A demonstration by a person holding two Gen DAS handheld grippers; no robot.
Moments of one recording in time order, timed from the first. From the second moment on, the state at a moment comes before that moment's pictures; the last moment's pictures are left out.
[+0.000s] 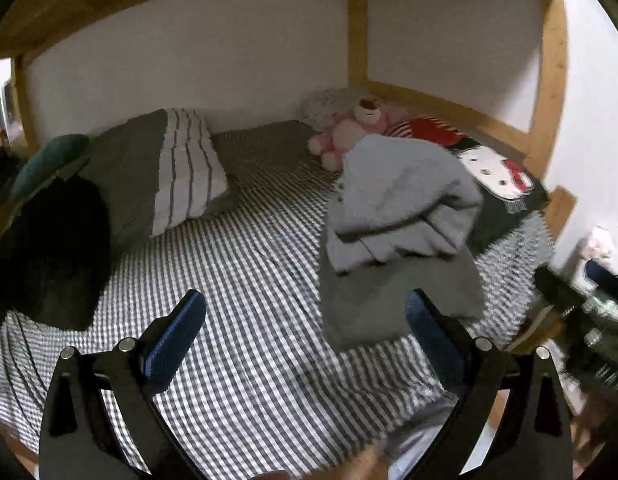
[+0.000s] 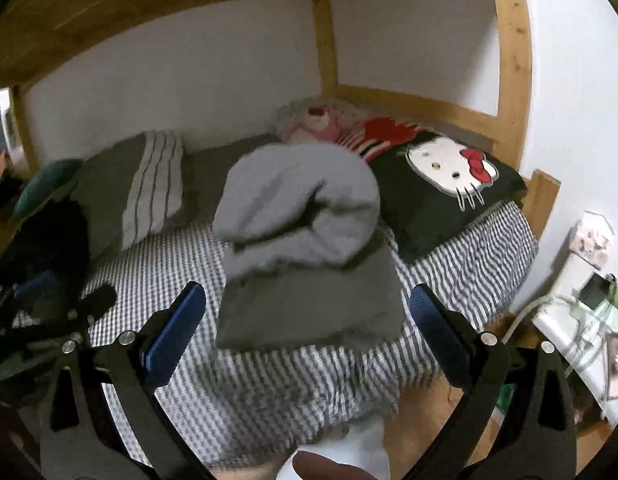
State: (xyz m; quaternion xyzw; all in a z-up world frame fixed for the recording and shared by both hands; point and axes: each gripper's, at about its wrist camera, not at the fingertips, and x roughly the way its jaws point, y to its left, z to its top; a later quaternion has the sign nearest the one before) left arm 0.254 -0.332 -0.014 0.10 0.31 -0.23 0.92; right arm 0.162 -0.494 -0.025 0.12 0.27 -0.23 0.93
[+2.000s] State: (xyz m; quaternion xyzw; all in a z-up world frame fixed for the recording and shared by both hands) left arm 0.109 -0.242 -0.046 0.15 0.34 -0.30 0.88; right arm -0.008 -0.364 -0.052 0.08 0.31 -0.24 0.92
